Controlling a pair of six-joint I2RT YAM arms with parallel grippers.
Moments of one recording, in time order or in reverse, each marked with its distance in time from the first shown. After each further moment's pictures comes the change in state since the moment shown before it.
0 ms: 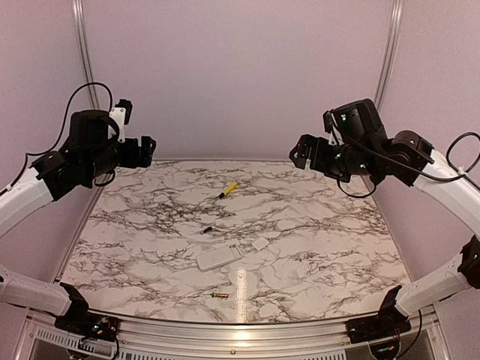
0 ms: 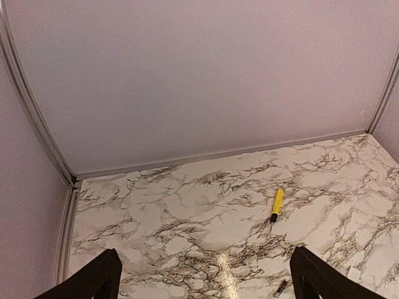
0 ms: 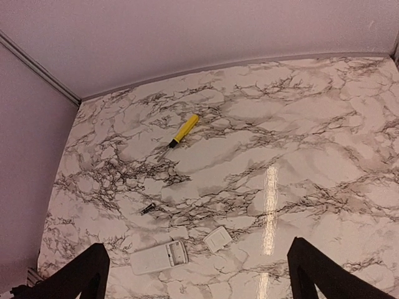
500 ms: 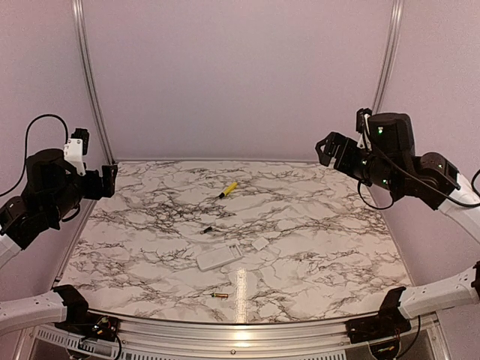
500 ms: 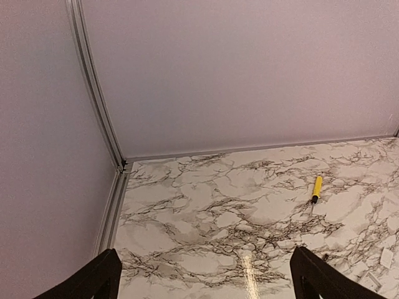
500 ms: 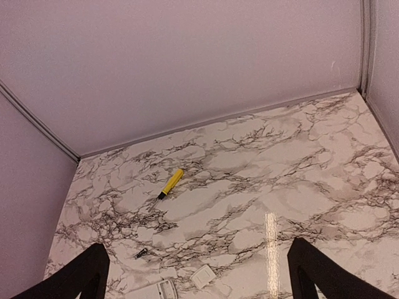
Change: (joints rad) left arm 0.032 -0.473 -0.339 -0.060 -0.137 0.056; right arm 0.000 -0.216 -0.170 0.158 0.194 -0.029
